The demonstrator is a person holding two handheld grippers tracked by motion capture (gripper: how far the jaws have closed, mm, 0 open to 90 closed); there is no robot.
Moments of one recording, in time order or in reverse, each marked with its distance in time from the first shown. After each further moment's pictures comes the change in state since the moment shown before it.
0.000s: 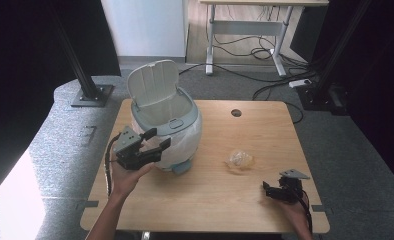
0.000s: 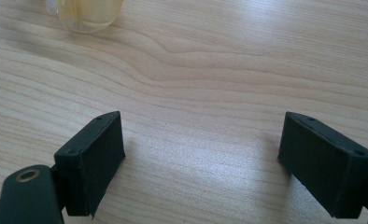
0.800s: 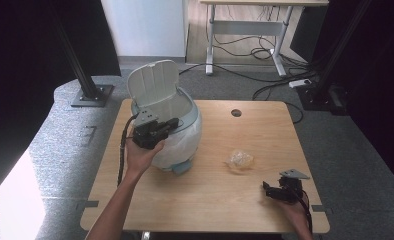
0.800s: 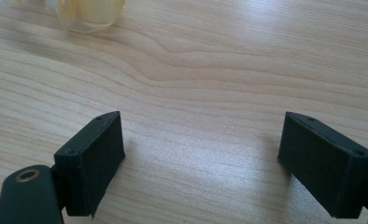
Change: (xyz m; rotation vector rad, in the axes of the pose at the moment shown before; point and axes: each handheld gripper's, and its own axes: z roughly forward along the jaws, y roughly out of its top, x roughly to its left) left arm 0.010 0.036 0.060 0.080 -0.066 0.008; right arm 0.000 0.000 0.000 0.002 0.000 0.001
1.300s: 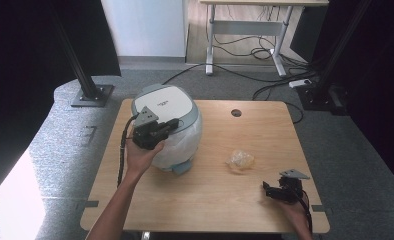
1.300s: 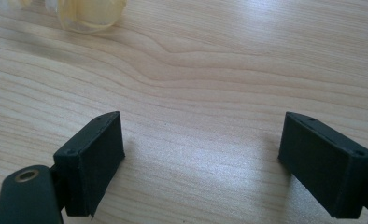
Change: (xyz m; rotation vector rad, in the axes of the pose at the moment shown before) left arm 0.000 -0.002 0.000 -0.004 -0.004 0.000; right arm 0.000 0.000 0.000 0.000 -0.001 0.000
